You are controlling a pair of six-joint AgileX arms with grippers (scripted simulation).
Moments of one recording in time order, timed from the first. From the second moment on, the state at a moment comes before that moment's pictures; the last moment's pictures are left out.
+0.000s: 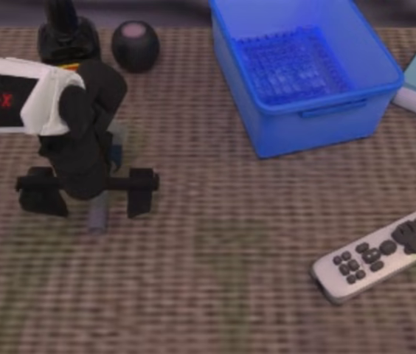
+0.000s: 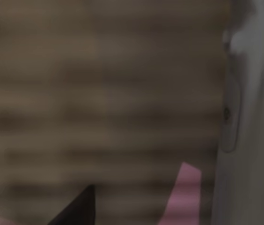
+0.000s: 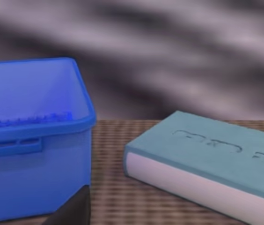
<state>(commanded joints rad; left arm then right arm) -0.35 2.04 1.20 -0.65 -0.06 -0.32 0.00 0.00 0.00 0.00 0.00 0.00</state>
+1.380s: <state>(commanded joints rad) -0.36 1.97 1.19 -0.50 0.02 -0.29 0.00 0.00 0.00 0.00 0.00 0.00</state>
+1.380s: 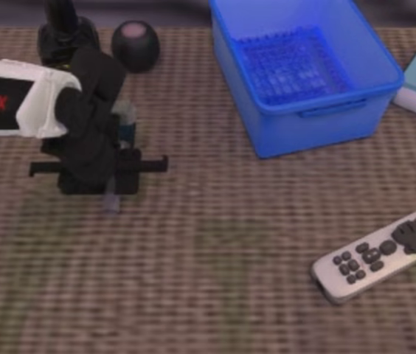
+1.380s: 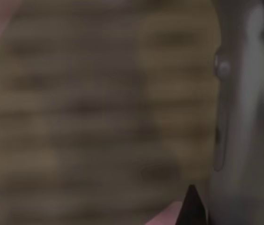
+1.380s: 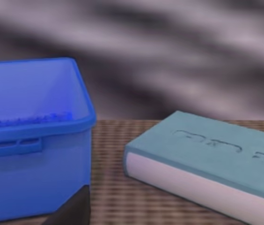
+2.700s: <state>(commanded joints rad) -0.31 1.62 0.83 0.78 0.49 0.02 0.00 0.00 0.00 0.00 0.00 0.00</state>
